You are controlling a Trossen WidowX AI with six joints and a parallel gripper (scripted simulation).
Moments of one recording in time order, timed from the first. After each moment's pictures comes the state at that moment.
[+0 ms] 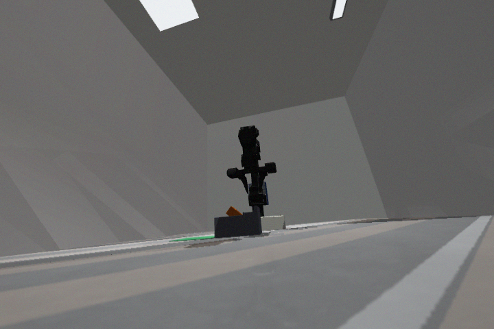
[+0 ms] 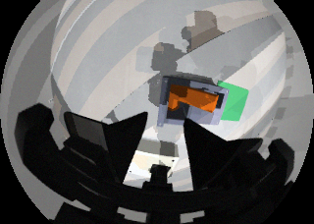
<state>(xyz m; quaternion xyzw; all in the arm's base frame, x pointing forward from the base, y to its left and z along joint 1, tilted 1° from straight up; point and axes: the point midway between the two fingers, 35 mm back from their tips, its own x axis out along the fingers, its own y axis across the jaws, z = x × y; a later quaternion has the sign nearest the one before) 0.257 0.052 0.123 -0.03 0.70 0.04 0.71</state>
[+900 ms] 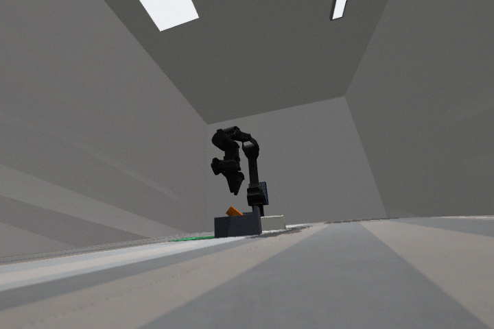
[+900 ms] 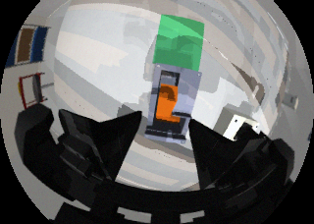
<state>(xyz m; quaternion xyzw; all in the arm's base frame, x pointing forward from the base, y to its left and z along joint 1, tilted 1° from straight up) 0.279 -0.018 0.123 0.47 0.54 -0.45 0.54</state>
